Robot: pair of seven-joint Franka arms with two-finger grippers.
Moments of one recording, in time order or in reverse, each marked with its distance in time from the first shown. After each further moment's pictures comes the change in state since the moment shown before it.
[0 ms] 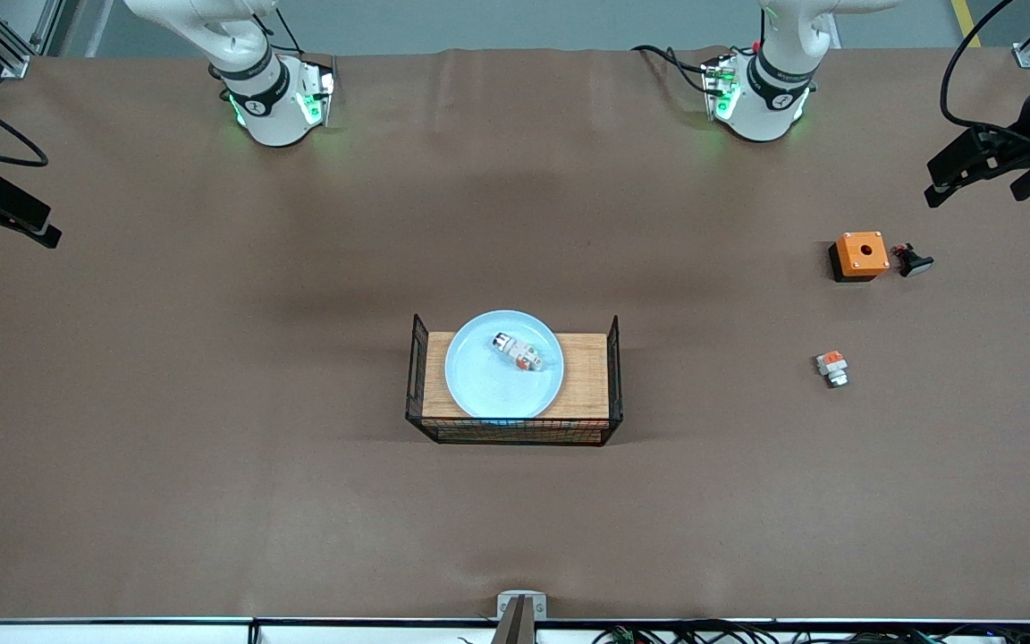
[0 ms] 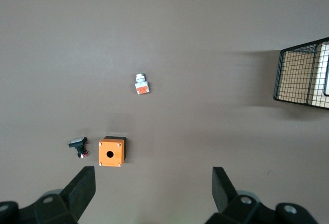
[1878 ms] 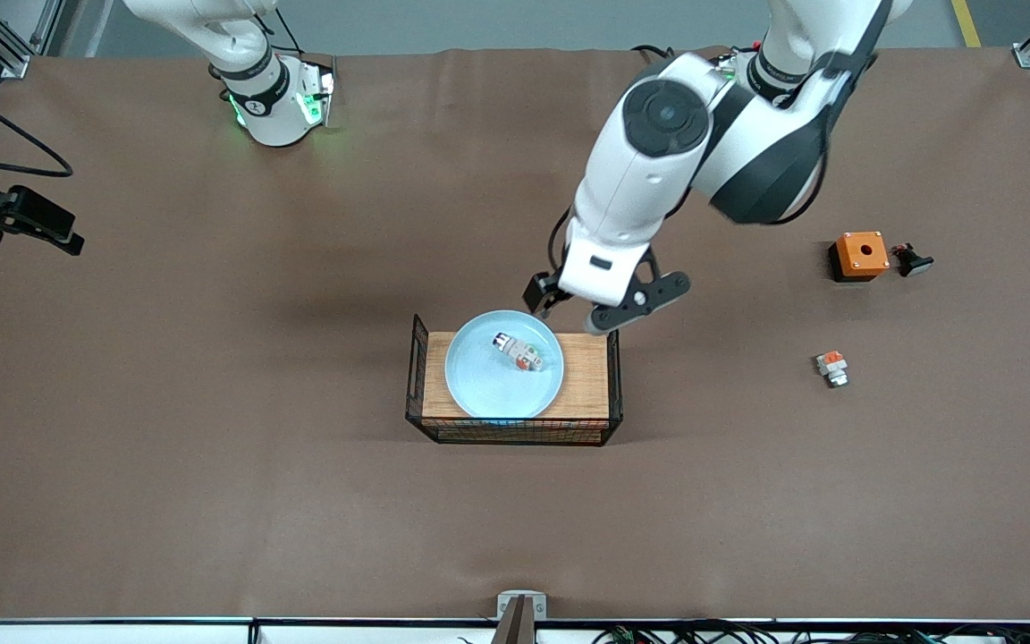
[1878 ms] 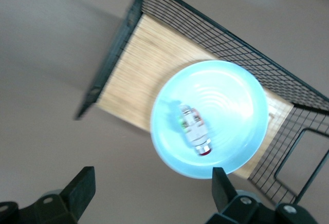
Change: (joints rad) left arm -0.470 0.606 -0.176 0.269 -0.005 0.420 -1.068; right arm 0.033 0.030 0.003 0.000 0.003 0.000 0.000
